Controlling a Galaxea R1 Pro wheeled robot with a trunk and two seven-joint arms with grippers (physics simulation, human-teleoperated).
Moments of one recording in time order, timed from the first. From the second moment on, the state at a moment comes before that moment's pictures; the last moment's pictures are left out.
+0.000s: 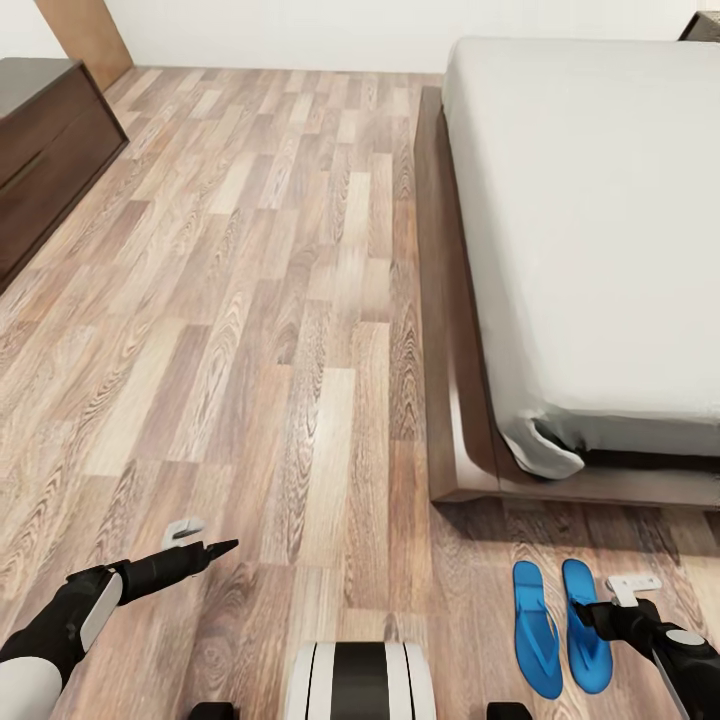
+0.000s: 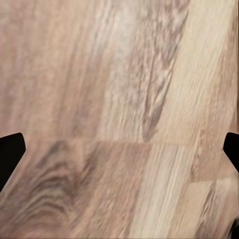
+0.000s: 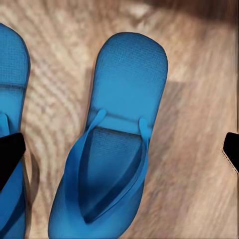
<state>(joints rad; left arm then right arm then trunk) -0.57 0.28 0.16 -0.61 0.22 0.45 -0.79 -0.38 -0.30 -0.36 -0.71 0.30 0.17 0.34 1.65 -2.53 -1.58</state>
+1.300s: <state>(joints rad) -0.57 0.27 0.16 -0.33 0.22 0.29 -0.79 -0.38 -0.32 -0.38 -0.57 -0.04 0.18 0.92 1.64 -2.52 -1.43</state>
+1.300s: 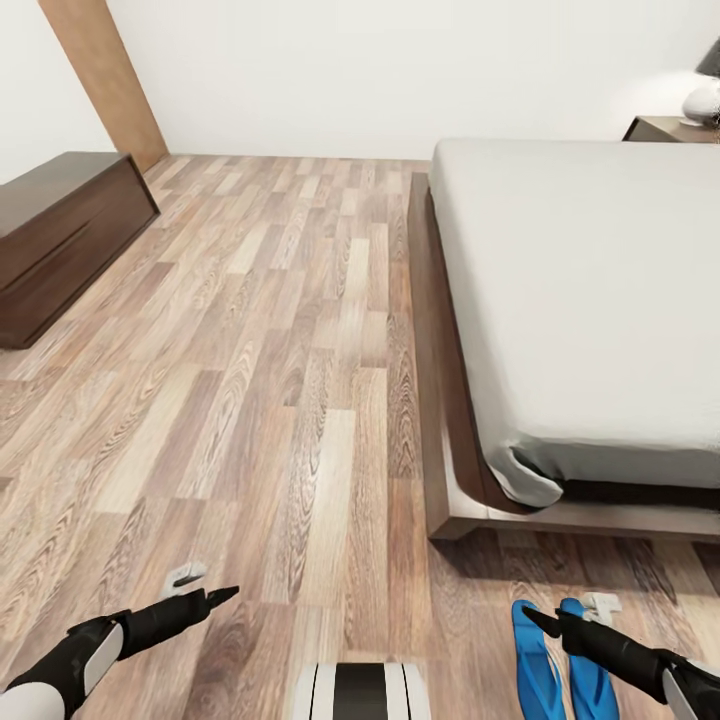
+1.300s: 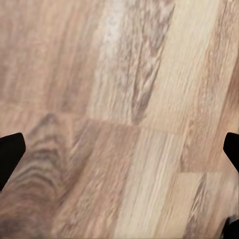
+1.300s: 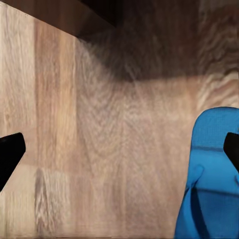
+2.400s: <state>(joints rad) -0.57 0.27 0.16 -0.19 0.23 0.12 -0.79 -0.38 -0.32 -0.39 -0.33 -0.05 0.16 0.91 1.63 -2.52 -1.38</state>
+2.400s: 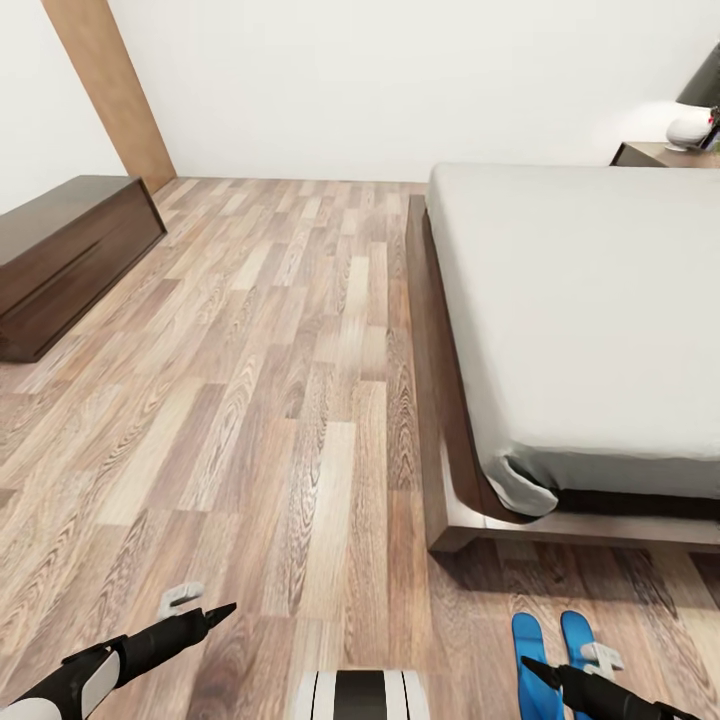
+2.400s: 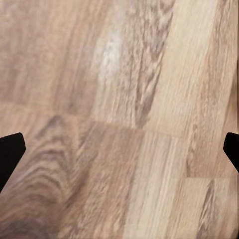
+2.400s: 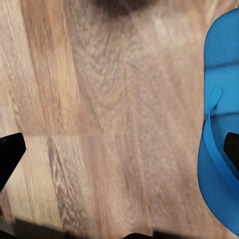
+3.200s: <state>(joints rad) -0.57 0.25 0.16 -0.19 0.23 0.12 -0.79 -0.38 -0.32 -0.39 -0.33 -0.04 0.16 0.91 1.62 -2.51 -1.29</state>
